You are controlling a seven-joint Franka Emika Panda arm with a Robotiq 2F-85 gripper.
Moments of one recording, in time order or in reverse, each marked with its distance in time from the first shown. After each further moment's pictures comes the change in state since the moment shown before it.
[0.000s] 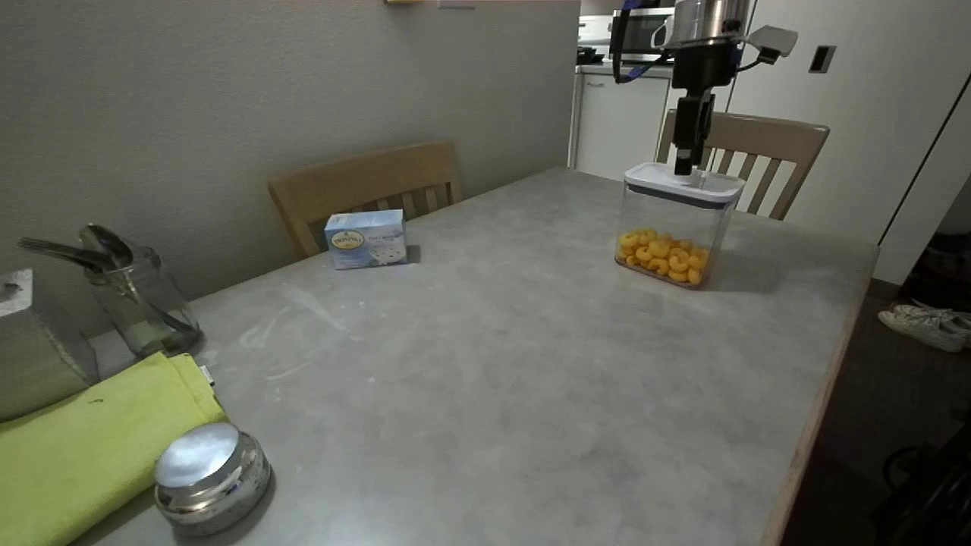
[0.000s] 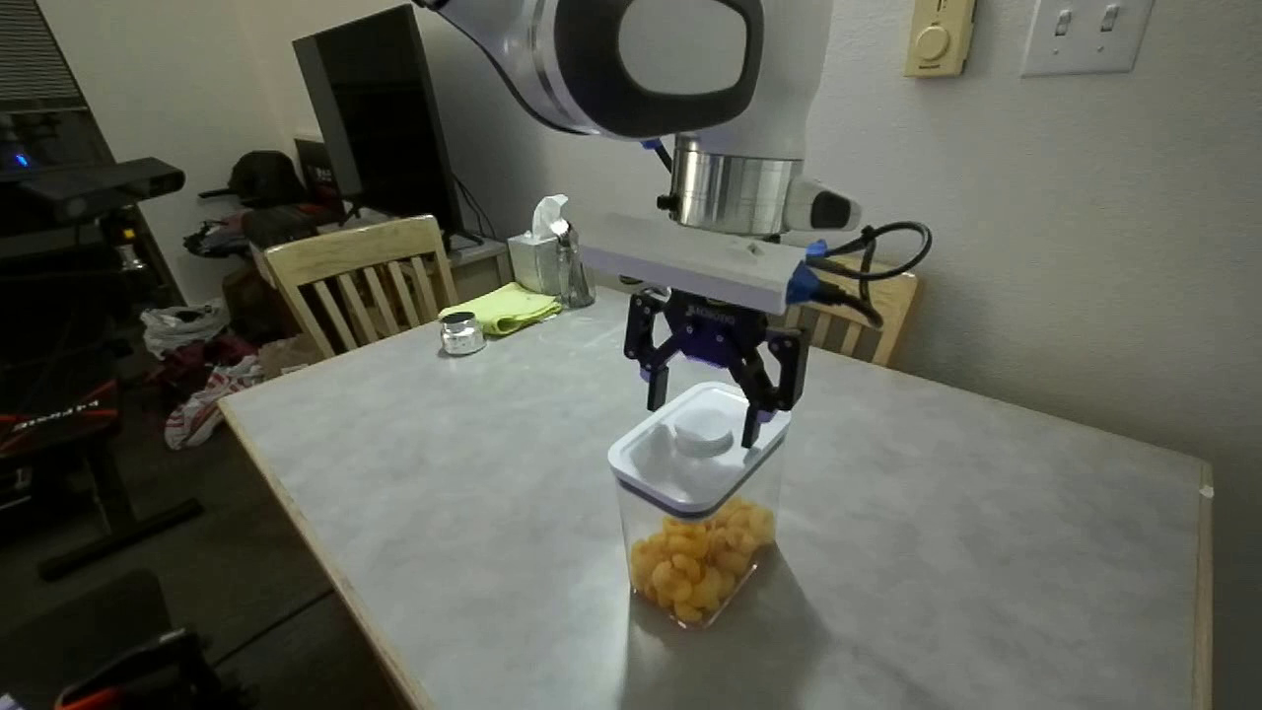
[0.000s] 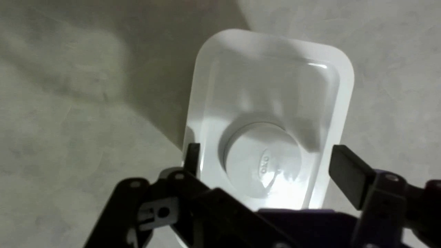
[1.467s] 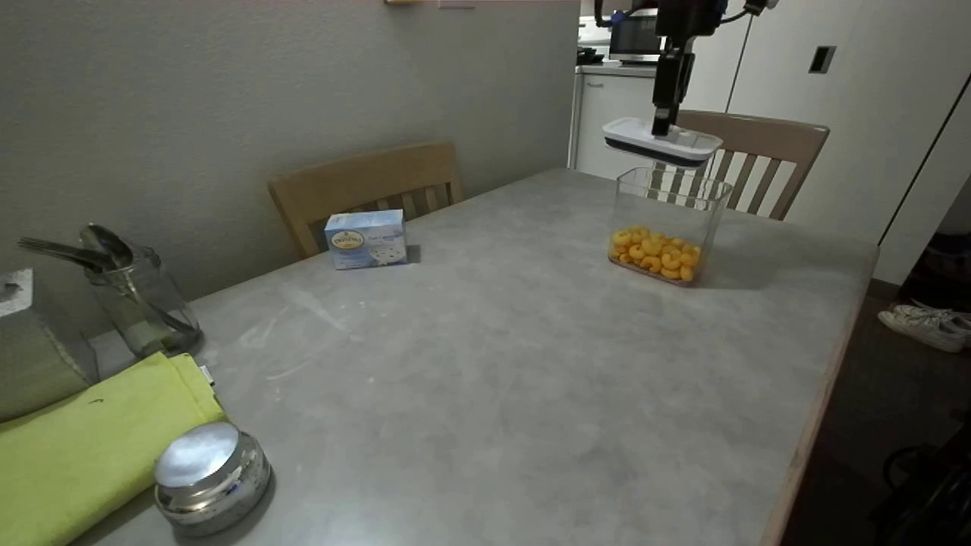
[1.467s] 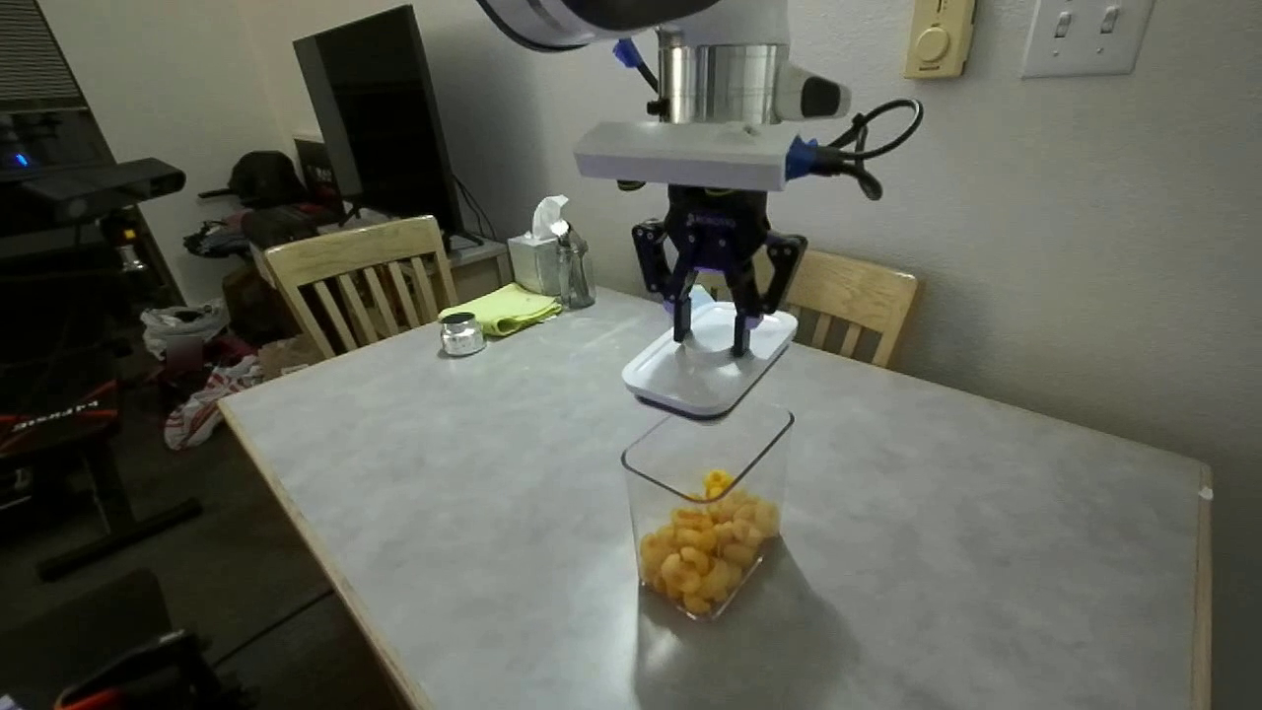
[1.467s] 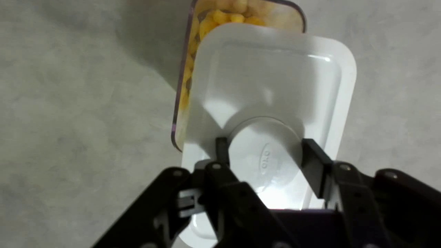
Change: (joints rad) arm 0.033 -0.066 0.017 0.057 -0.001 0.001 0.004
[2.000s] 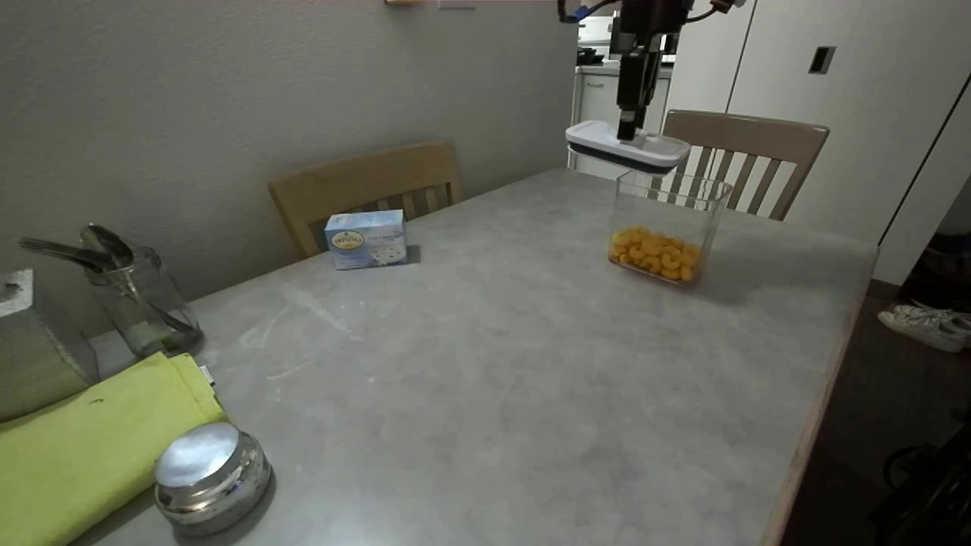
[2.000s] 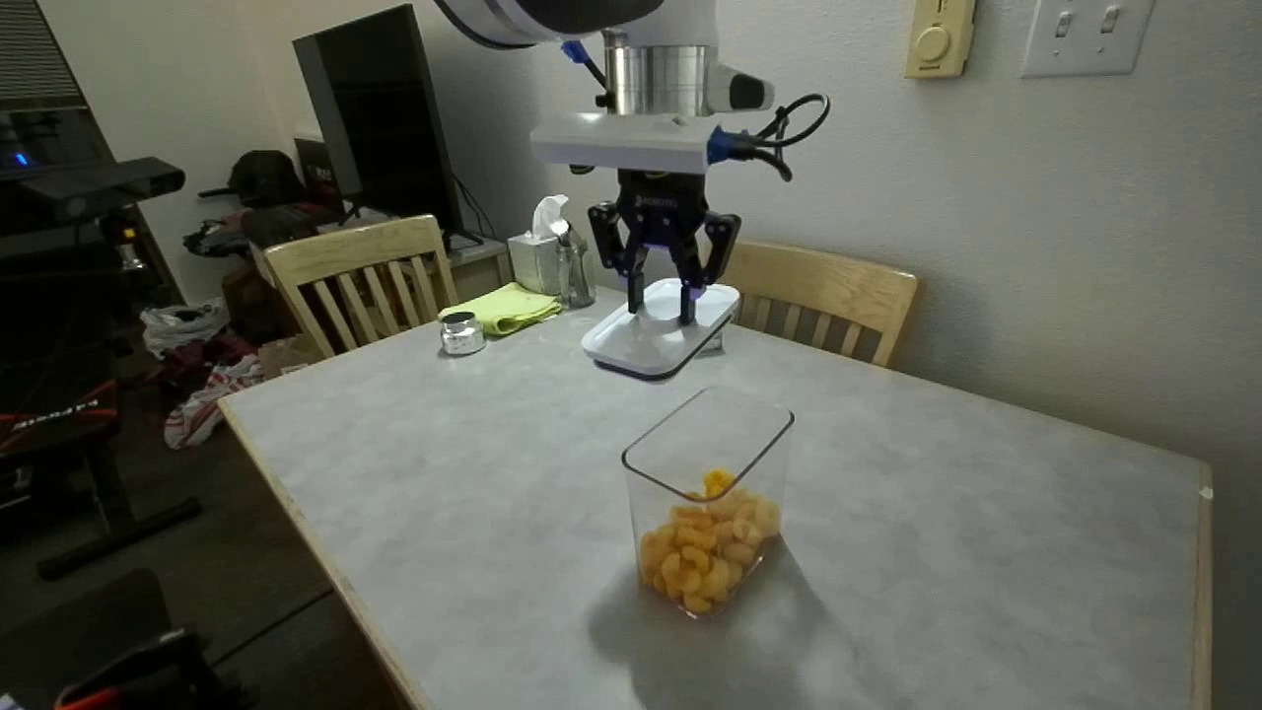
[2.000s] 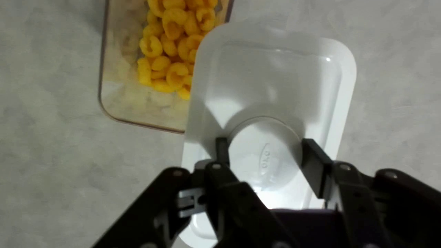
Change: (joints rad) arm 0.066 -0.010 0.049 -0.010 0.004 0.006 0.070
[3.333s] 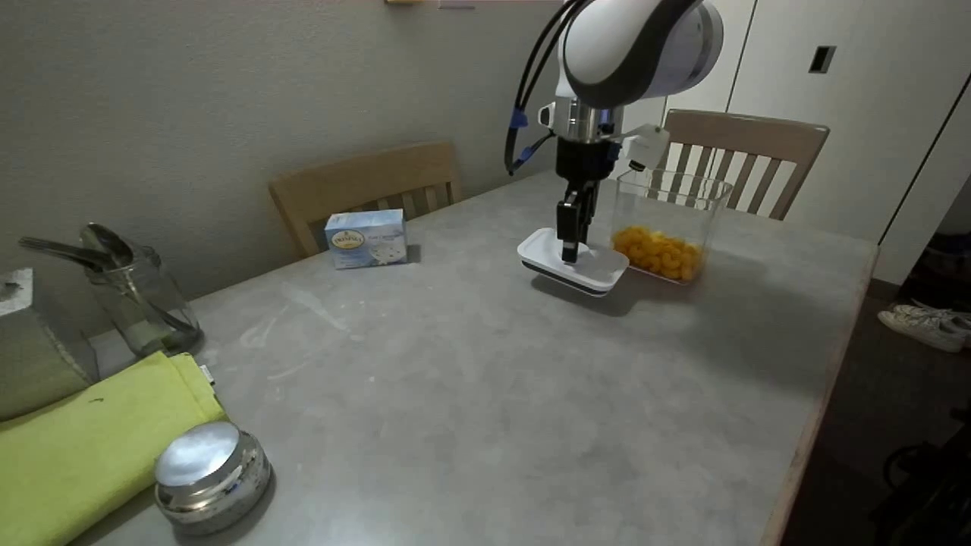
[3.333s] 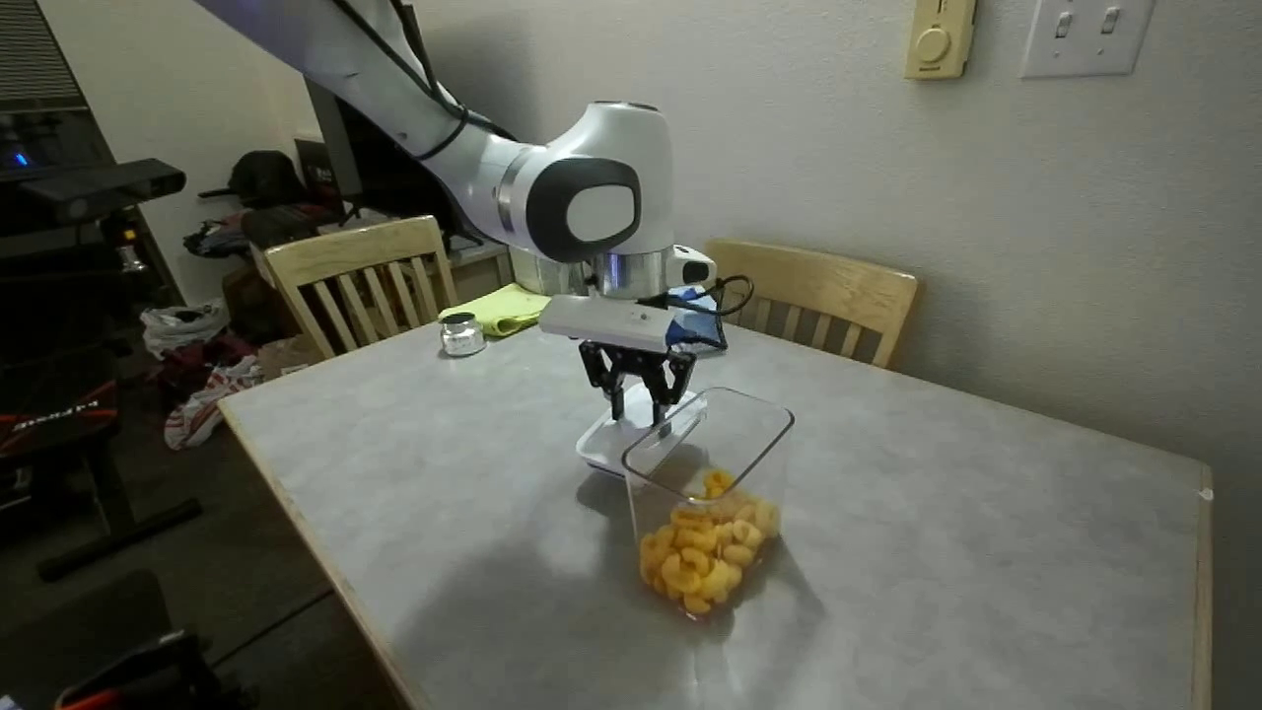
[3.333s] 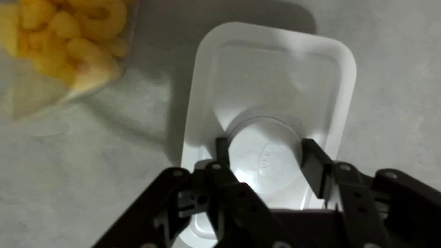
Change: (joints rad) arm 0.076 0.297 0.054 0.002 -0.055 0.287 0.096
